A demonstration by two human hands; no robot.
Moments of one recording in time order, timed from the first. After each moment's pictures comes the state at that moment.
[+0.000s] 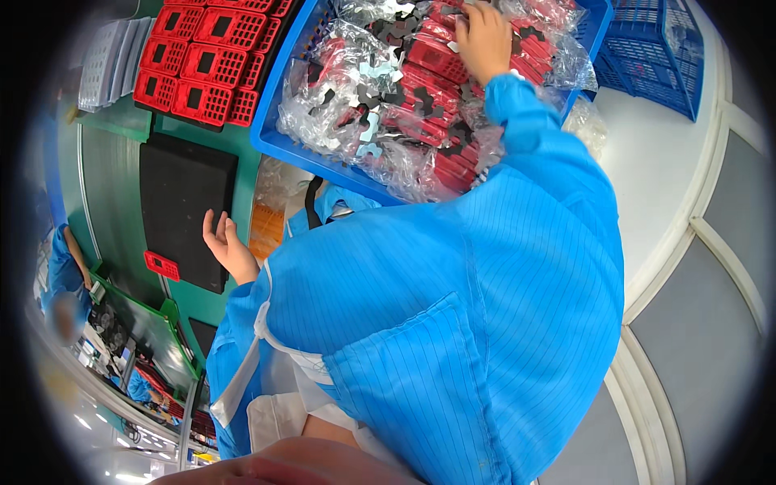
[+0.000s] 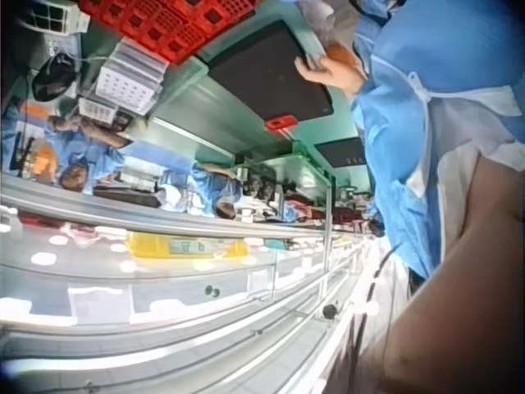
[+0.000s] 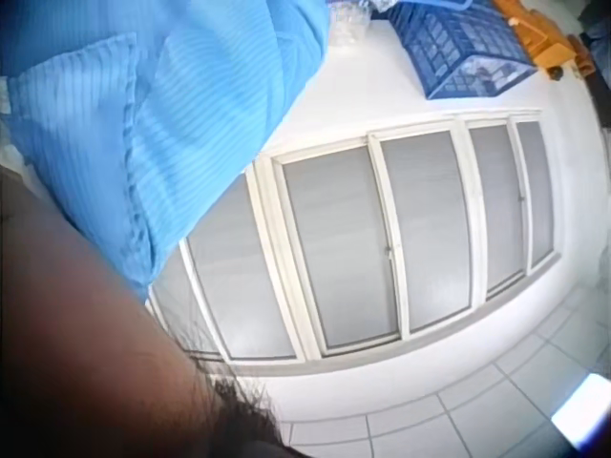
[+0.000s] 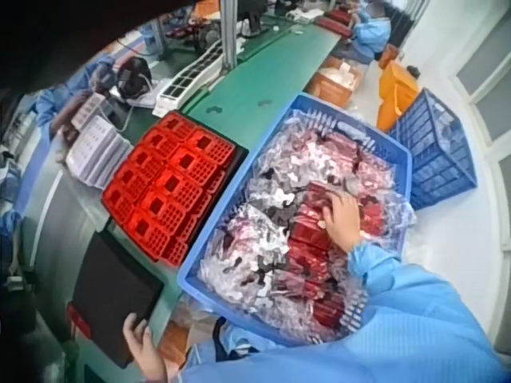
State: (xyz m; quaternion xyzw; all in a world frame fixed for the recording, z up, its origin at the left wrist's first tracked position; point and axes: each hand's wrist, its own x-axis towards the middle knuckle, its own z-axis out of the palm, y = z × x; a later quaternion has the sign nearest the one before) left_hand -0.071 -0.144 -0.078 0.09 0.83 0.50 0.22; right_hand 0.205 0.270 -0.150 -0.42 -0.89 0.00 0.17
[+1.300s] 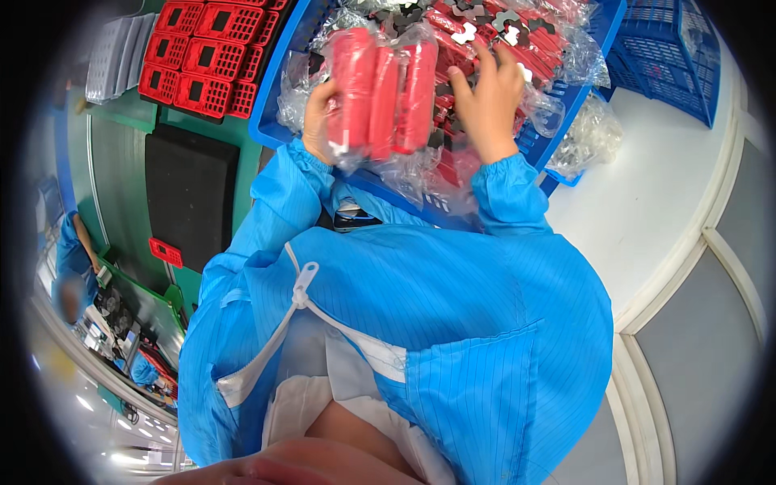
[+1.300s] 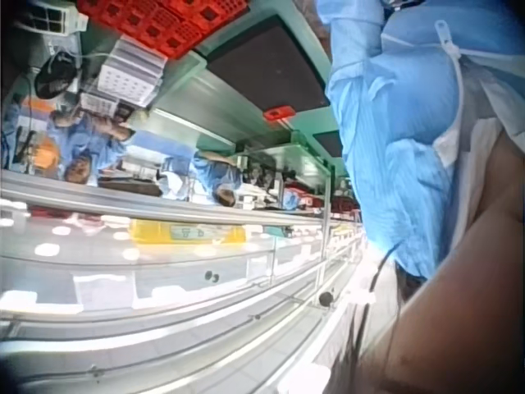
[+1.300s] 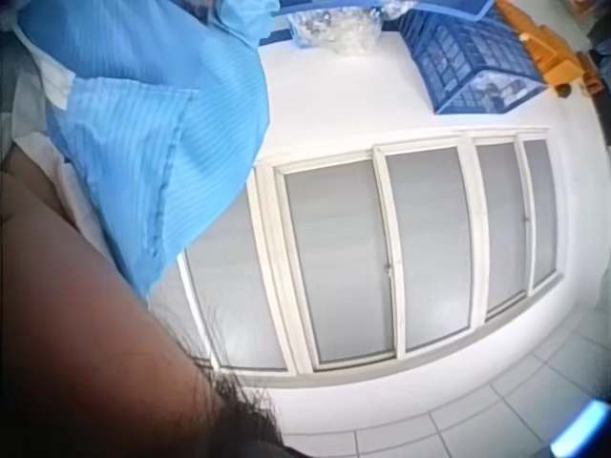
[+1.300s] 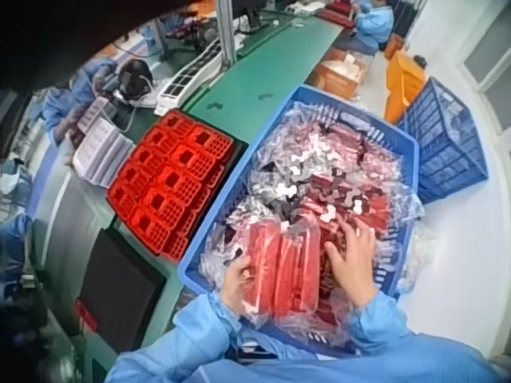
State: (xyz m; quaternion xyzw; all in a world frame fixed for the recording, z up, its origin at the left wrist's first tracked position) left_hand 0.011 0.072 -0.111 -0.10 0.22 0.57 0.79; right_hand 0.219 0.170 -0.089 -0.52 -0.83 -0.01 0.18
